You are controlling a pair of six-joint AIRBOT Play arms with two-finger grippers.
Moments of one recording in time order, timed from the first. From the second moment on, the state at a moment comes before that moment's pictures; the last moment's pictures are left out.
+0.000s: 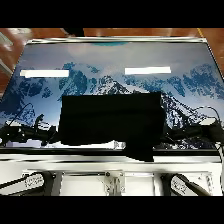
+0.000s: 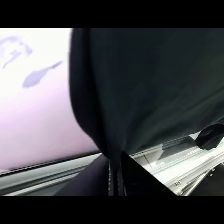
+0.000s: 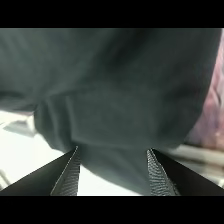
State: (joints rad) left arm 0.44 -1.31 0.54 0.80 -1.25 -1.10; right arm -0.38 -1.20 0.58 -0.95 1.26 1.17
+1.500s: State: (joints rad) left arm 0.42 -1.26 0.79 0.61 -1.20 -1.03; right arm -0.15 -1.20 0.80 -0.83 0.96 1.23
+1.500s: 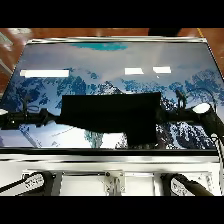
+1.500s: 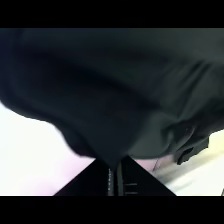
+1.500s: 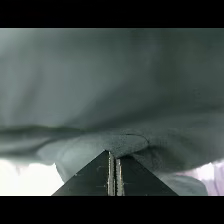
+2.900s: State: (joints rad) left arm 0.35 -1.64 1.32 0.61 -1.28 -1.19; right arm -0.28 -1.62 1.20 -0.98 0.98 1.29
